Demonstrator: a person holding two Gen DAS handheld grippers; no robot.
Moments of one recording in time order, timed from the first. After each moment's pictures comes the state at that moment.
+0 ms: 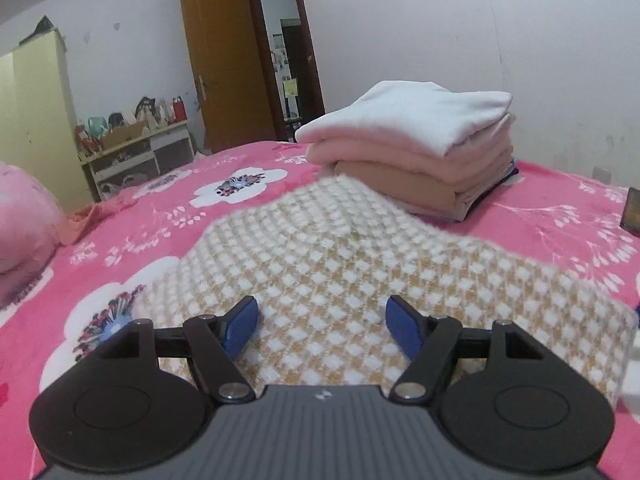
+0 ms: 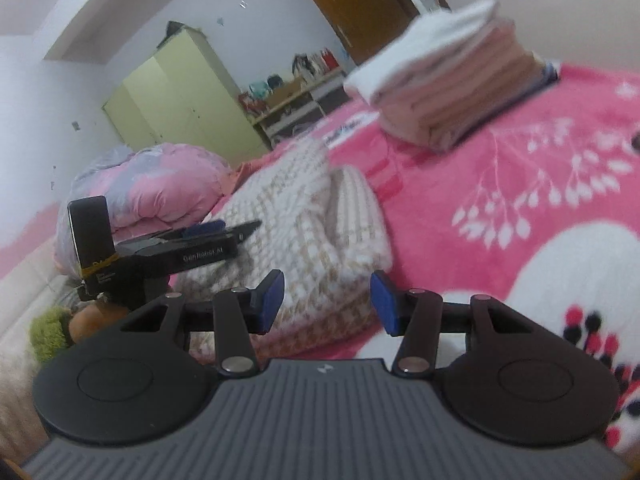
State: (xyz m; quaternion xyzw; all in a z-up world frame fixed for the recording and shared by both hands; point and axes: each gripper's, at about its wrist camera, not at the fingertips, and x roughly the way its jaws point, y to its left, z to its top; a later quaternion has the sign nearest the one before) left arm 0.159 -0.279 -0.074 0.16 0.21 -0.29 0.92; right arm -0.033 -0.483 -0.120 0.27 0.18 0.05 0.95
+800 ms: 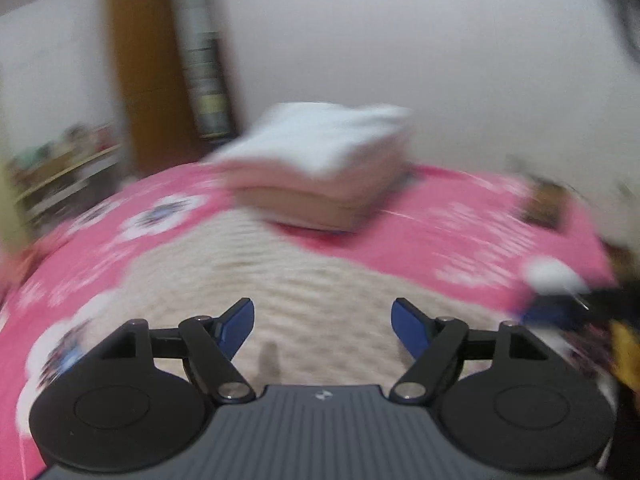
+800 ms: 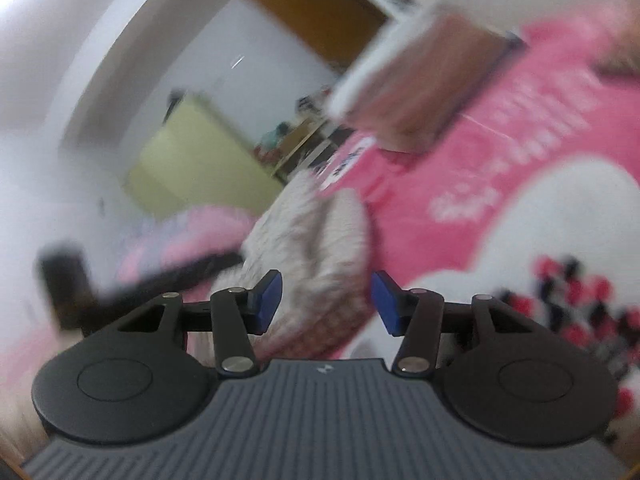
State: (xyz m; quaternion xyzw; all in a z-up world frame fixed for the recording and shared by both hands) left arm 0.078 -0.306 -0.048 0.24 0.19 -0.43 0.85; right arm -0.058 -0.532 -0.170 0.45 0.11 0.07 0.88
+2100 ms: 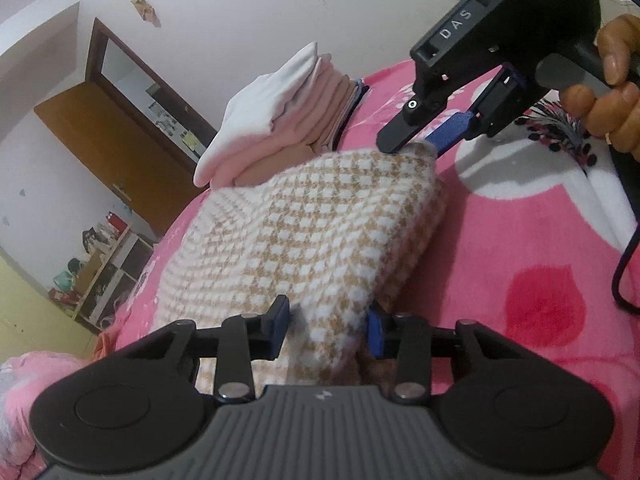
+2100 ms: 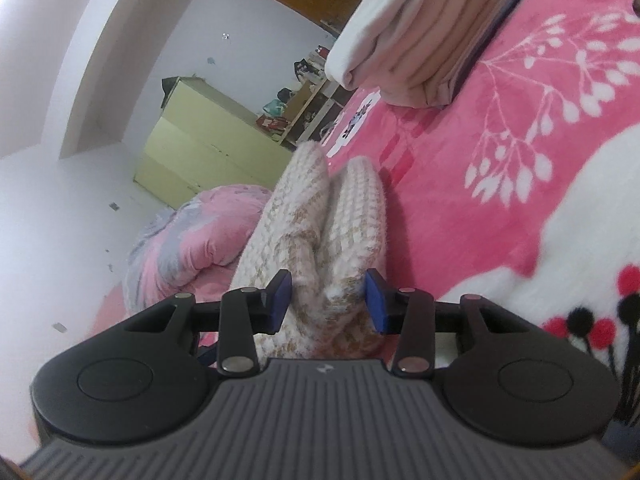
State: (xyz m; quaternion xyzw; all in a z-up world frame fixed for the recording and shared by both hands) left arm 0.022 -0.268 -0.086 0.44 0.12 -0.35 0.82; right arm -0.020 -0.512 -0.151 0.44 0.18 0.11 0.87
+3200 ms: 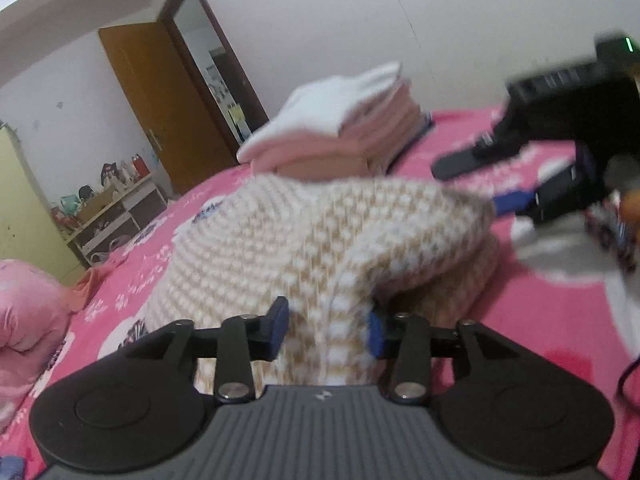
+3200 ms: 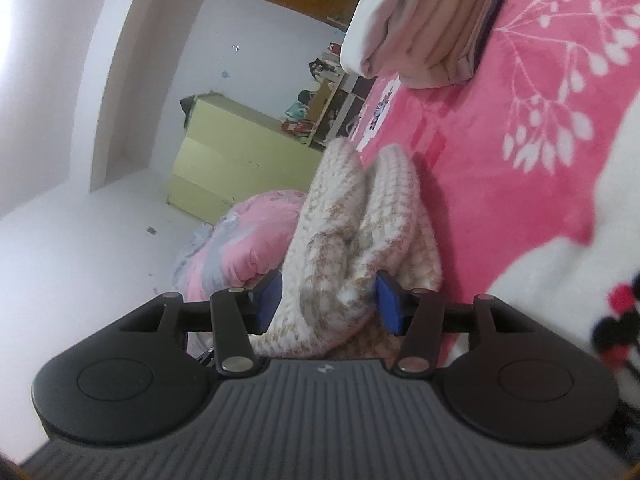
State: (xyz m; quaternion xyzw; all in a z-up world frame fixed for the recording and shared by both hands) left arm 0.039 -0.258 -0.082 0.32 0.15 -0.33 0.88; right arm -0.004 -0.511 -0.154 0.51 0.16 0.15 0.83
